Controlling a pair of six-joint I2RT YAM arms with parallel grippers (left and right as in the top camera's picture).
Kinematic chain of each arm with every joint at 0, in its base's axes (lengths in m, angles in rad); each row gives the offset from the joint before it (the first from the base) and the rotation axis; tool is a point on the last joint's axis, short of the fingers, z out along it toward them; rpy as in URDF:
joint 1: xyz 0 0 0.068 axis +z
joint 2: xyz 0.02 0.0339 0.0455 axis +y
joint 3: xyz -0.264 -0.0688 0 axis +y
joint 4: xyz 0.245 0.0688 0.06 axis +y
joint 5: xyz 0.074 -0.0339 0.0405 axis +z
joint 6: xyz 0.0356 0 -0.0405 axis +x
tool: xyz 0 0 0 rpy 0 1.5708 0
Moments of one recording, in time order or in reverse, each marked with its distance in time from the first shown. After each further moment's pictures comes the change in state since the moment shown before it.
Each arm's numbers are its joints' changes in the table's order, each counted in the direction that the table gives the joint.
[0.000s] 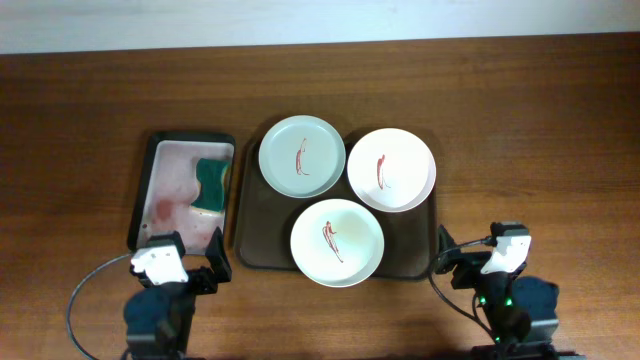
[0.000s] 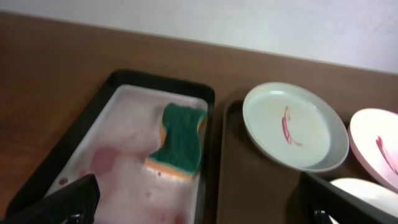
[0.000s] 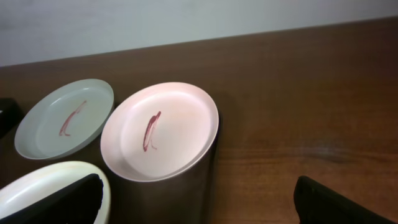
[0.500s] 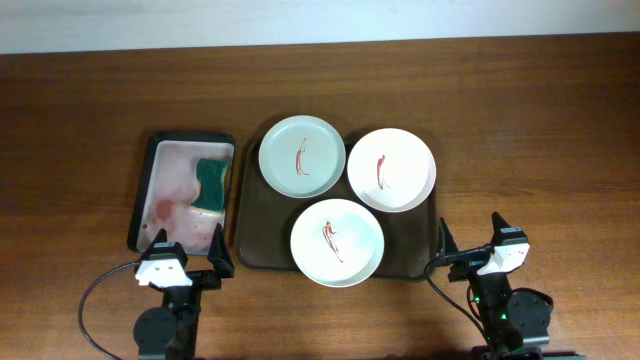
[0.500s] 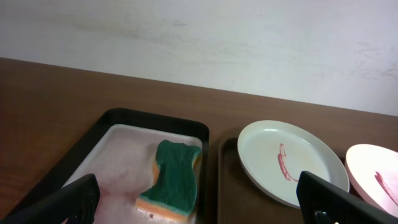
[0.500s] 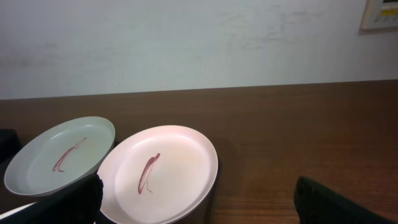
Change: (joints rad) left arm 0.000 -0.200 0.235 -0.271 0.000 0.000; right arm 0.000 -0.158 0.211 -0.305 -0.006 -0.057
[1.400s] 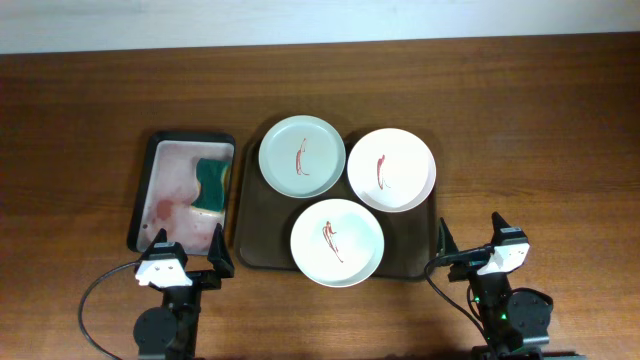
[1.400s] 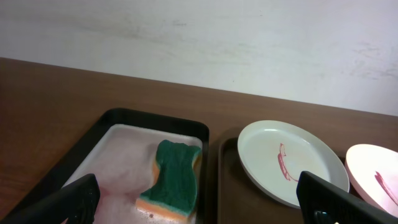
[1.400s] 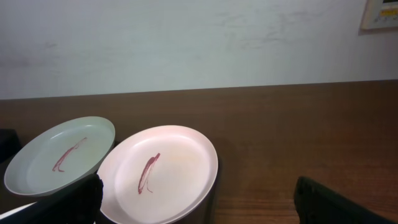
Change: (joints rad) left arm 0.000 0.000 0.000 0.000 0.000 0.000; right arm 0.000 0.000 0.000 0.000 0.000 -0.001
